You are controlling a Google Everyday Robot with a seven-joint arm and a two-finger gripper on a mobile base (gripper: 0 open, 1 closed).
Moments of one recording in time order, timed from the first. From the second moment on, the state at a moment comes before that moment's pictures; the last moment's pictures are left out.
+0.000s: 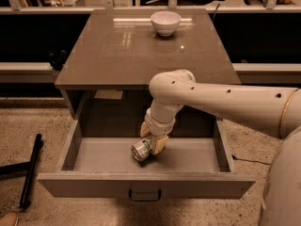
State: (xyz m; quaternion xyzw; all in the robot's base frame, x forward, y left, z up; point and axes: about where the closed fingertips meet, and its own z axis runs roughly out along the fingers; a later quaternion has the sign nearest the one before) arm 0.542 -0.003 0.617 -0.88 0.46 0.08 0.10
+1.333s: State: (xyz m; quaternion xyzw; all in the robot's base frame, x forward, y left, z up) arm 0.522 -0.087 0.710 -0.82 0.54 0.05 0.20
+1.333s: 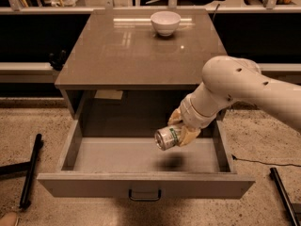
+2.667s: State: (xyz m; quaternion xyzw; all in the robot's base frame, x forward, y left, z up) arm 0.573 -0.136 0.849 -0.77 0.59 -0.03 0.26
